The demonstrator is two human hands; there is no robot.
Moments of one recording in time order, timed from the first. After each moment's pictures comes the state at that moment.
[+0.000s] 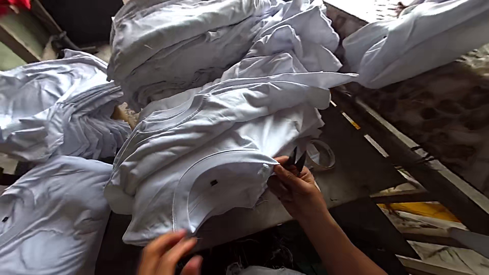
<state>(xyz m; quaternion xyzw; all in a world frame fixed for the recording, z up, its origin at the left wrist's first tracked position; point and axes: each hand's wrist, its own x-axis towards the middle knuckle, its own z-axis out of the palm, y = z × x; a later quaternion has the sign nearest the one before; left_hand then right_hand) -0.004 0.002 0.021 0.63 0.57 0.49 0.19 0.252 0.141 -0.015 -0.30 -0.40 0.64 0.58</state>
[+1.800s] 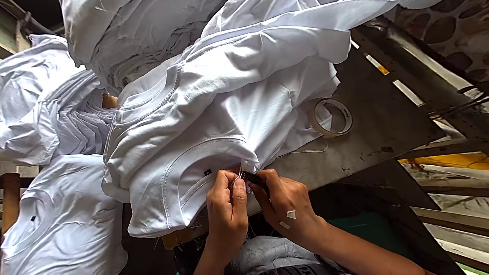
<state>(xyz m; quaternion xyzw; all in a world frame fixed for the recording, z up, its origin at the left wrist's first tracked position) 0.101 0.094 -0.028 0.58 0.49 0.54 0.36 0.235 0.096 -0.037 -0.52 -0.77 0.04 0.35</state>
